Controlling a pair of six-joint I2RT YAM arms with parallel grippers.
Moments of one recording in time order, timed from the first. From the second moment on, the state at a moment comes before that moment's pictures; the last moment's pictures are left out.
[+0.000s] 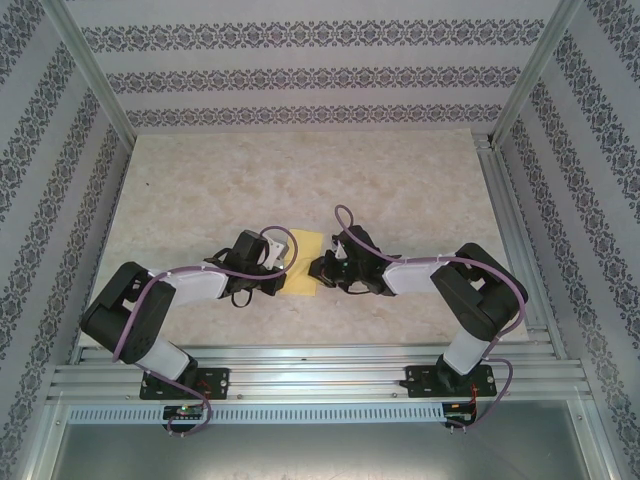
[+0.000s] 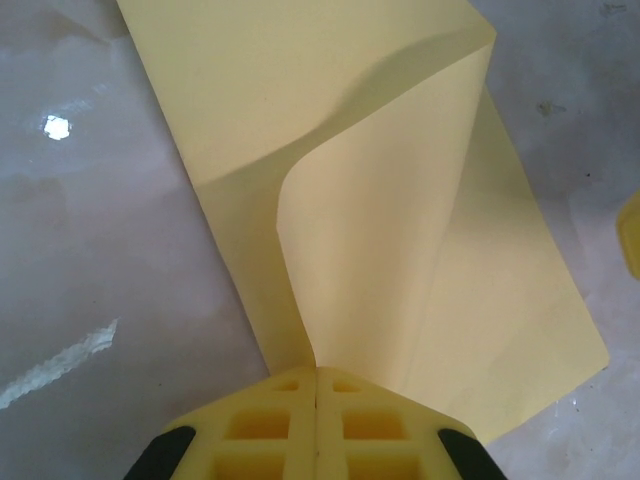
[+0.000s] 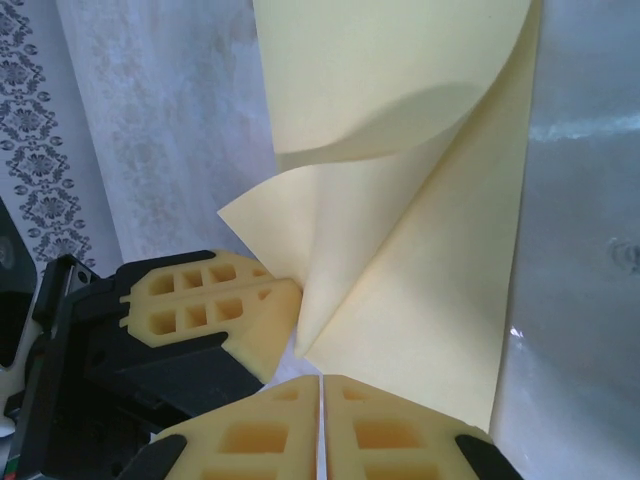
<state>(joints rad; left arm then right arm) -0.53 1.54 0.61 -0.04 0.29 -0.19 0.71 1.70 0.70 0.29 -0.46 1.13</state>
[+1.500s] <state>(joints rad) -0.53 1.57 0.65 -0.07 0.28 -0.19 0.75 1.79 0.89 0.18 -0.43 1.14</state>
